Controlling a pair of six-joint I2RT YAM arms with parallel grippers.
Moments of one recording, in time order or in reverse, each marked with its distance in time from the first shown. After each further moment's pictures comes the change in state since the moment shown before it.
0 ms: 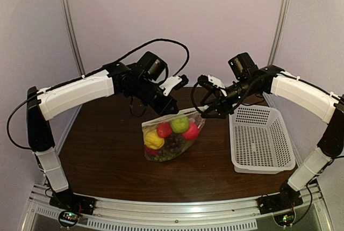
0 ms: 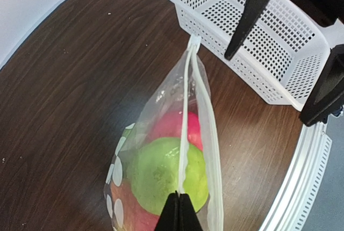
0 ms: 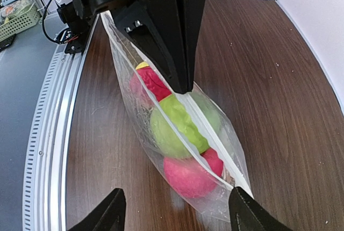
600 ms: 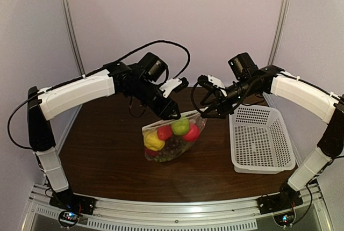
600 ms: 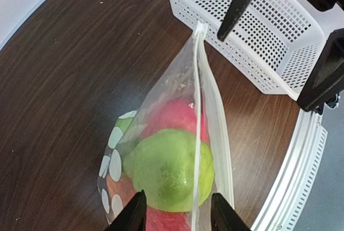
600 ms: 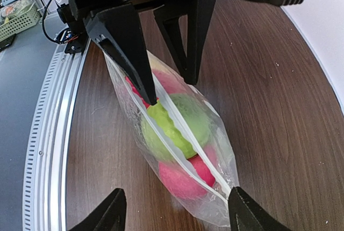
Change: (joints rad) left arm 0.000 0.006 0.016 -0.051 0.029 0.001; right arm 0.000 0.000 0.000 0.000 0.000 0.000
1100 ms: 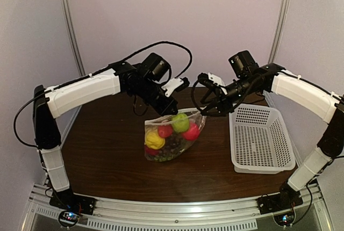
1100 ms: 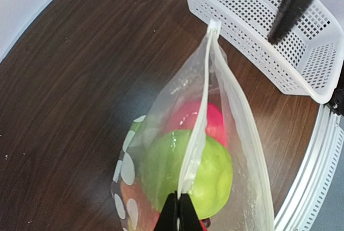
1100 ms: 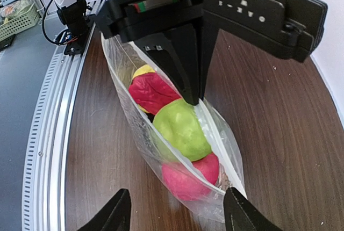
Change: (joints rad) left arm 0.008 0.056 0.032 -0.009 -0.049 0.037; right arm 0.001 0.000 0.010 -0.008 0.003 -0.006
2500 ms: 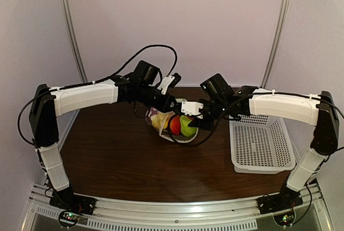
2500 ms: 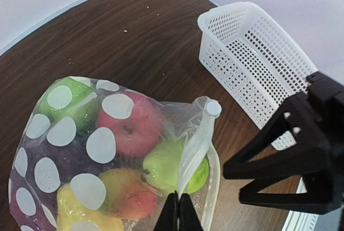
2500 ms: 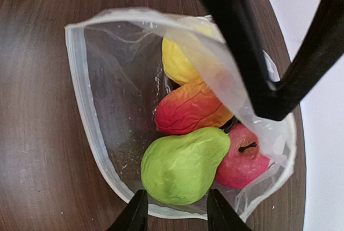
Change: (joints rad) left arm 0.112 -0.008 -0.240 0.467 0.156 -0.172; right arm 0.253 0.092 -0.132 0.275 0.599 -0.070
